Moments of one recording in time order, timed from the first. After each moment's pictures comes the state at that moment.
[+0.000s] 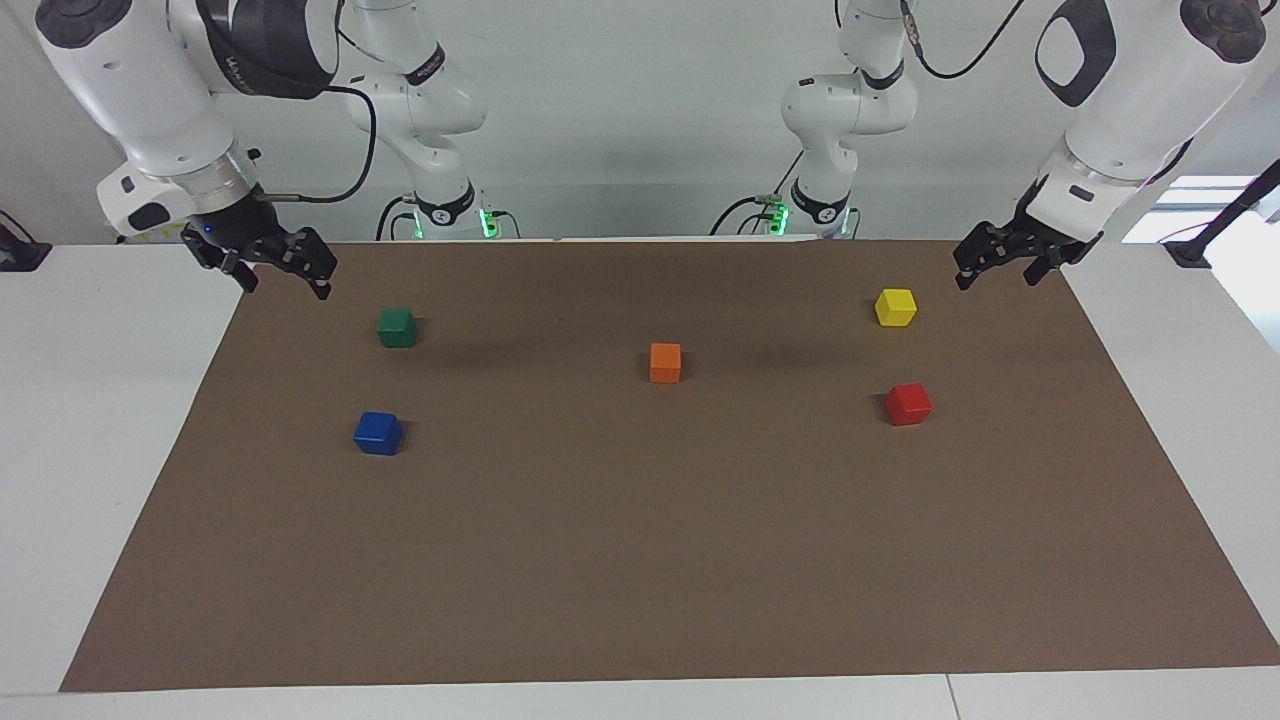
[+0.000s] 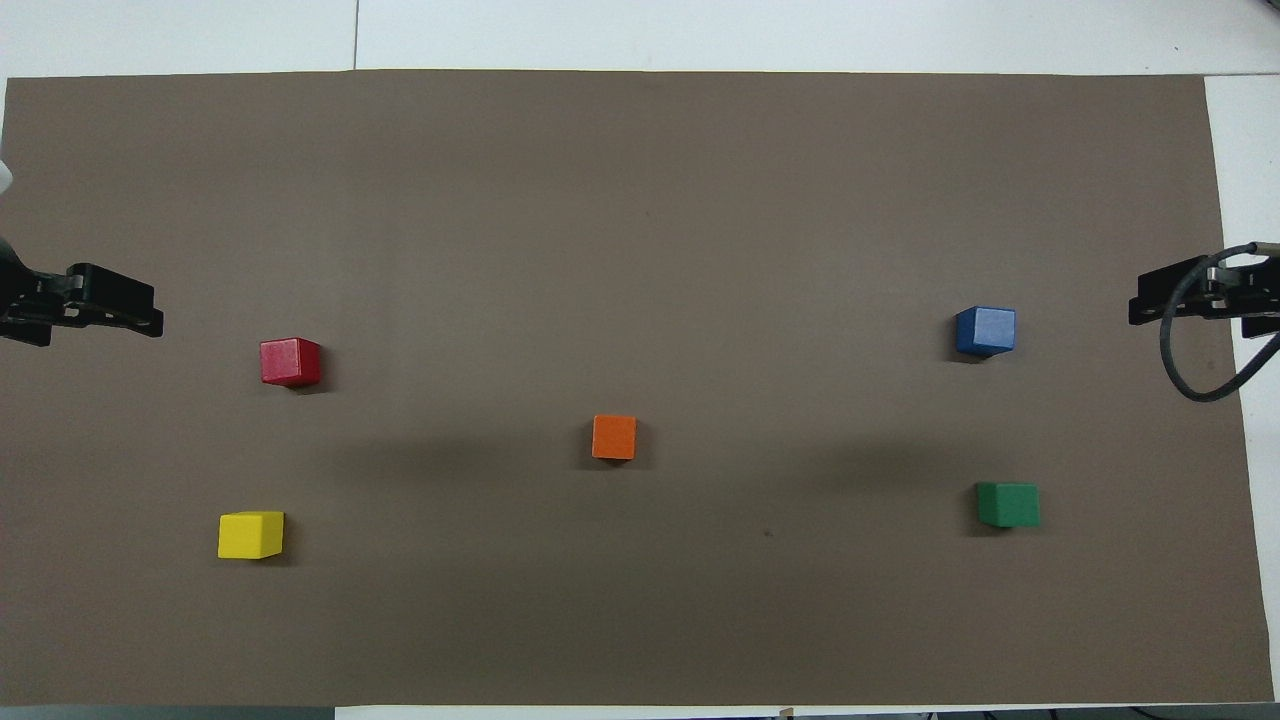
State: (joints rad) left arm -0.05 0.02 0.03 -1.59 -0.01 1.54 -0.02; right arm -0.01 -0.02 -0.06 -1.67 -0.01 1.61 0.08
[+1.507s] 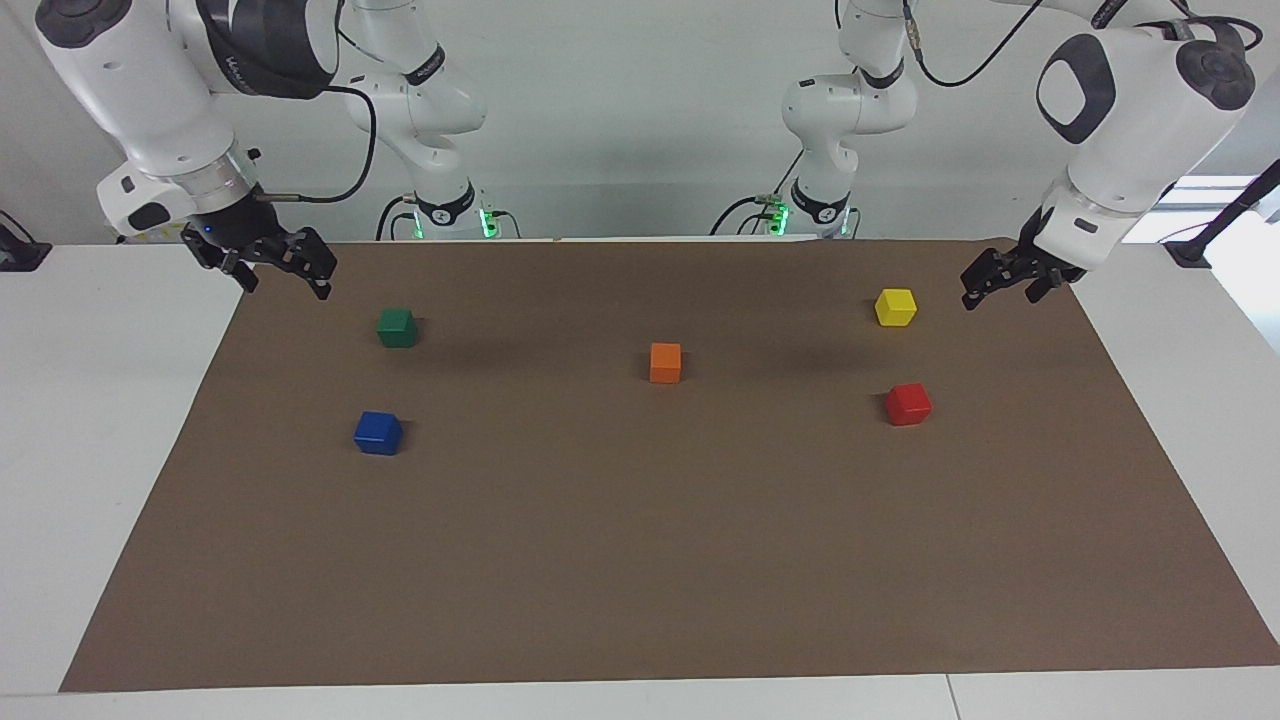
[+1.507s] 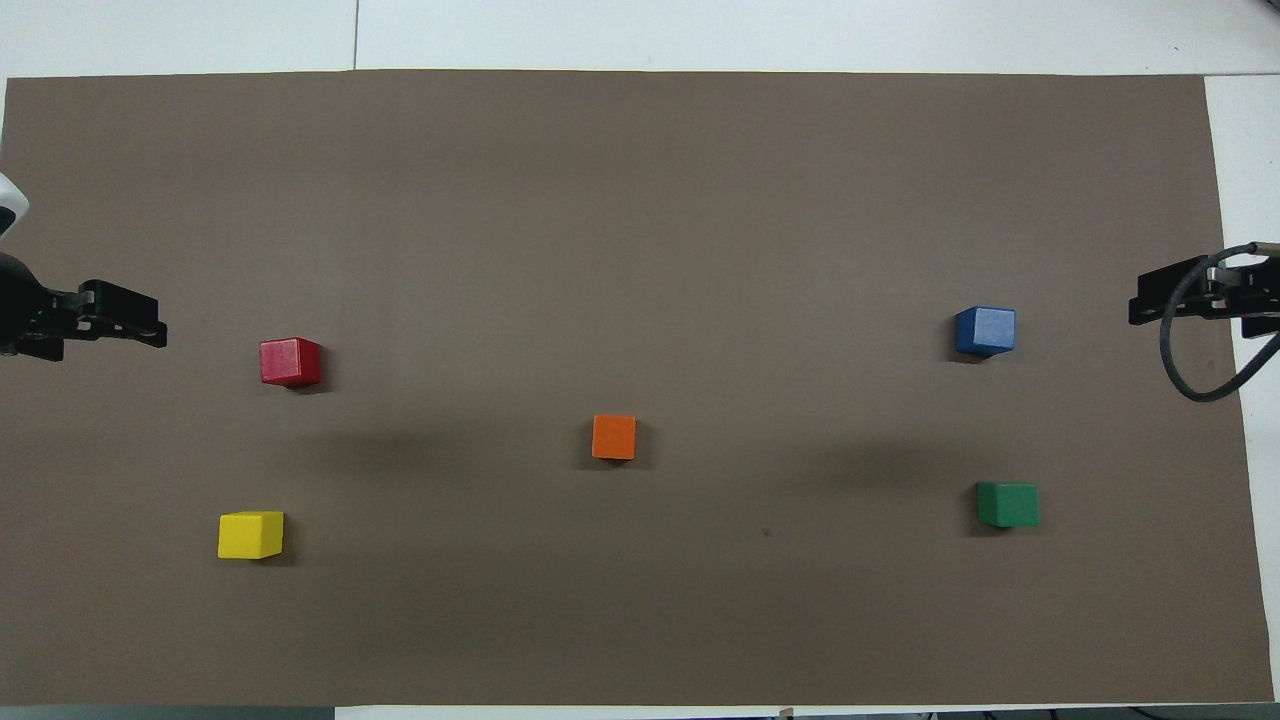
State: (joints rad) left arm -0.01 0.01 0.04 -1.75 -0.01 1.67 -0.02; right arm -0.01 -0.02 -0.06 -1.67 -0.01 1.61 0.08
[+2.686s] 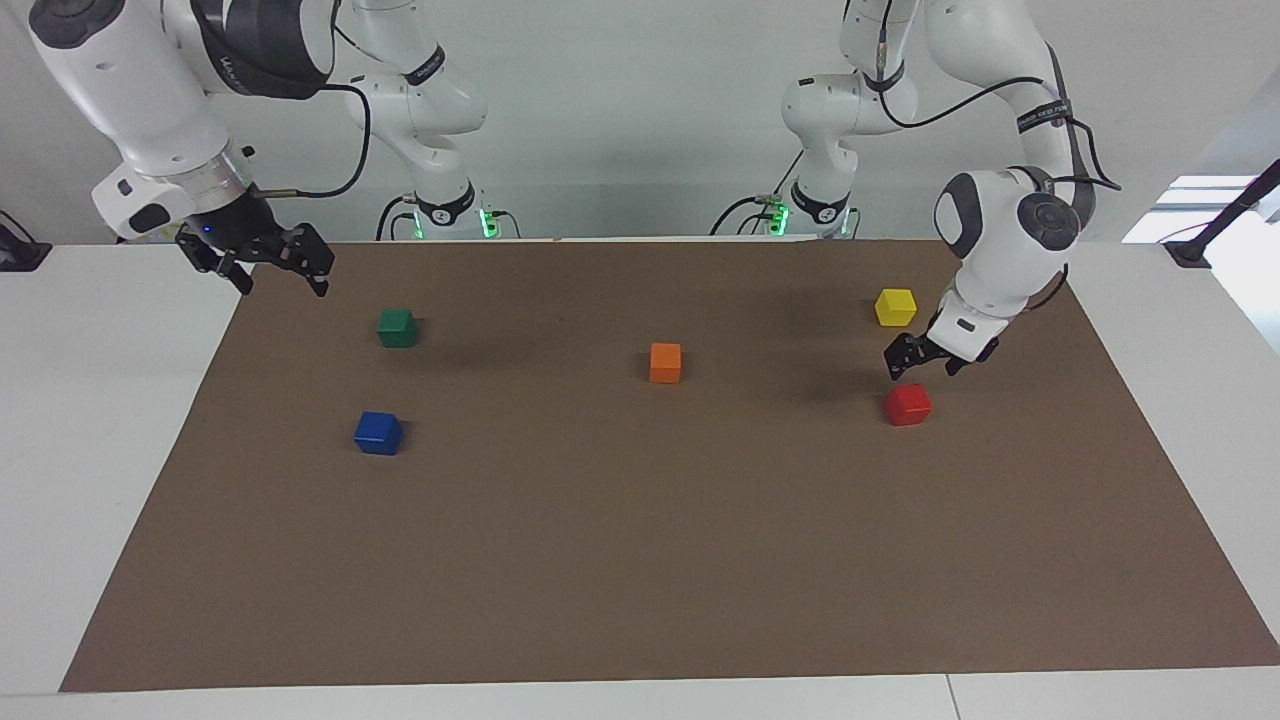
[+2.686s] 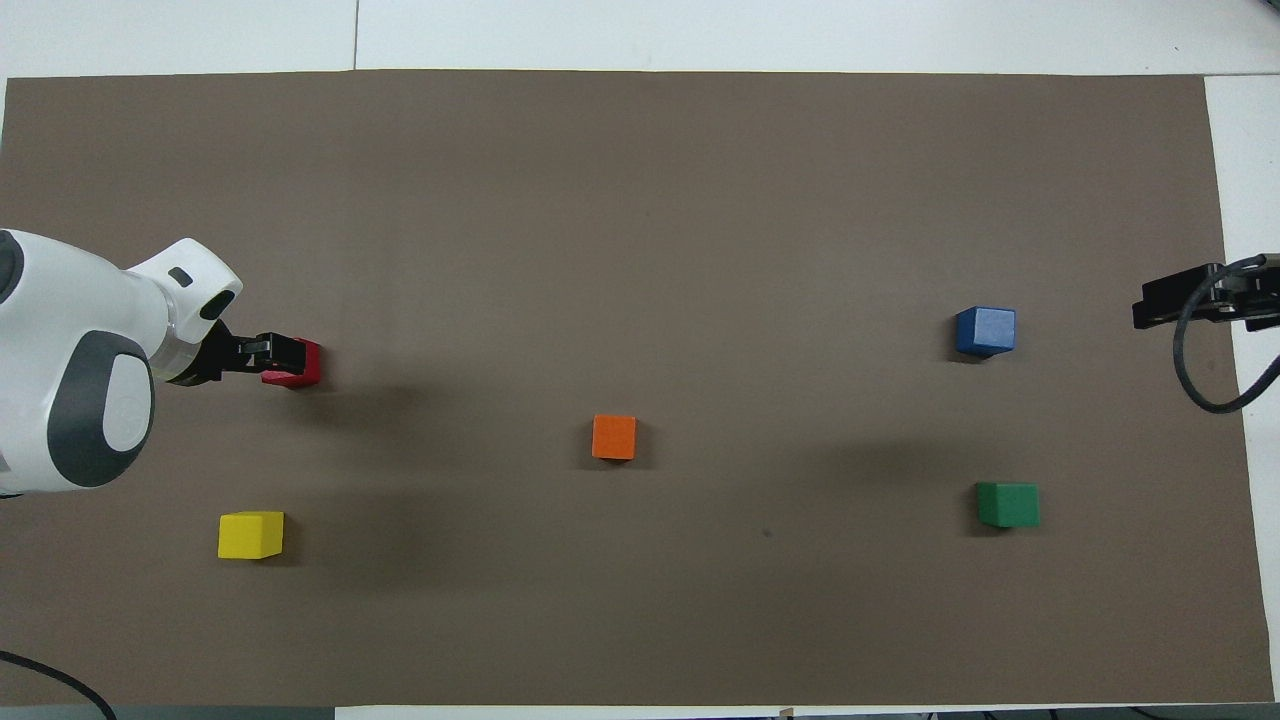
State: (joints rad) left arm -0.06 0.07 0.03 -2.12 -0.01 2.14 -0.02; right arm -0.02 -0.02 -0.06 -1.68 0.02 1.63 -0.05
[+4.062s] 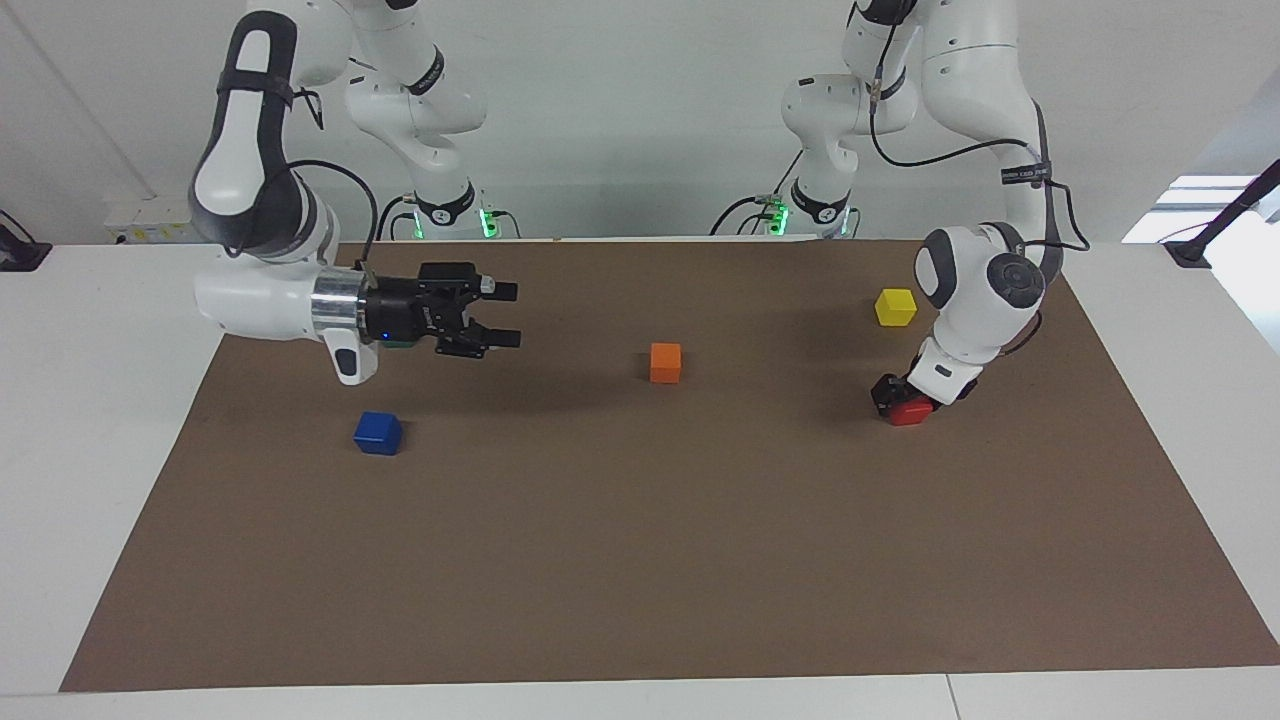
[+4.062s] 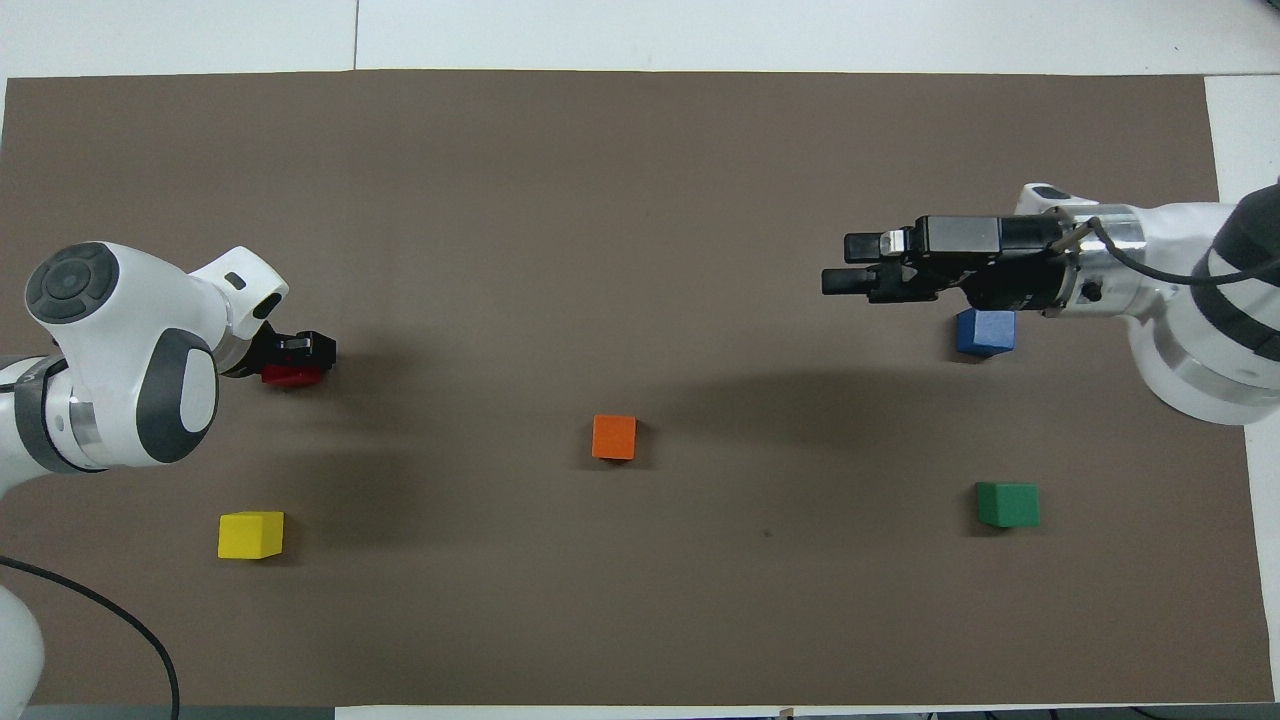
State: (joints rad) left arm -0.06 0.22 0.03 -2.13 -0.01 2.30 -0.02; right arm 0.03 0.22 -0.06 -1.96 1.58 1.53 -0.57
